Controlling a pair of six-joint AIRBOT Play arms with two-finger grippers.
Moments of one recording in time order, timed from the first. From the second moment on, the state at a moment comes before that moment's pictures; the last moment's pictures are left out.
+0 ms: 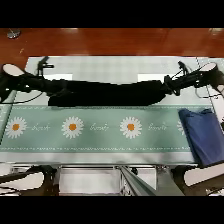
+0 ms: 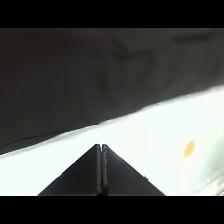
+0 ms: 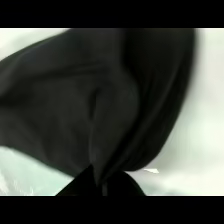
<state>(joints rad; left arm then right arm) 0.04 -1.42 1.11 0.81 -1.15 -1.23 -0.21 -1.70 1.35 -0.83 1.30 1.36</state>
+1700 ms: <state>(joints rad) -0.36 -1.68 1.65 0.93 -1.26 -1.45 -0.14 -0.70 0.90 -0.90 1.28 1.52</state>
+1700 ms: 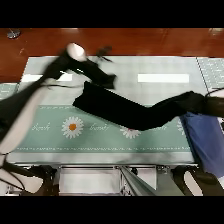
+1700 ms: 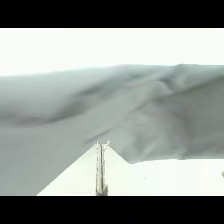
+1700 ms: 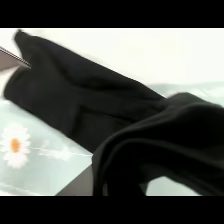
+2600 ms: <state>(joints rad) 0.00 -0.79 0.85 0.97 -1.00 -1.38 0.56 -1.92 1.92 -0.86 1.11 1.63</state>
